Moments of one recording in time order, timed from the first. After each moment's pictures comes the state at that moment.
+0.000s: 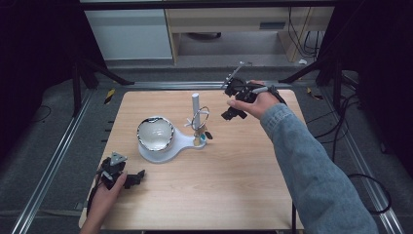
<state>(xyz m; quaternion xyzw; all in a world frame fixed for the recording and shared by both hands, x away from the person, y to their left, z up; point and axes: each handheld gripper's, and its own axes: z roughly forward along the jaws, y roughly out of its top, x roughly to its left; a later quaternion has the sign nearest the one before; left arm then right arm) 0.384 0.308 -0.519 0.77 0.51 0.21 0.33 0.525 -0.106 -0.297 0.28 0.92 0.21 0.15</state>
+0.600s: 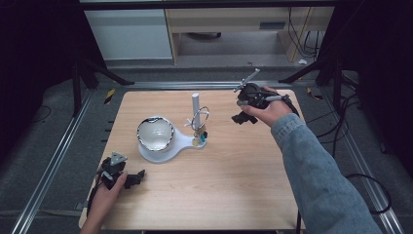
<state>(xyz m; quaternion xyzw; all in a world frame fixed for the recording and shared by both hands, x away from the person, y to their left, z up) 0.384 0.307 -0.520 0.77 0.51 0.21 0.33 0.512 -0.141 -0.310 0.30 0.91 0.23 0.18</state>
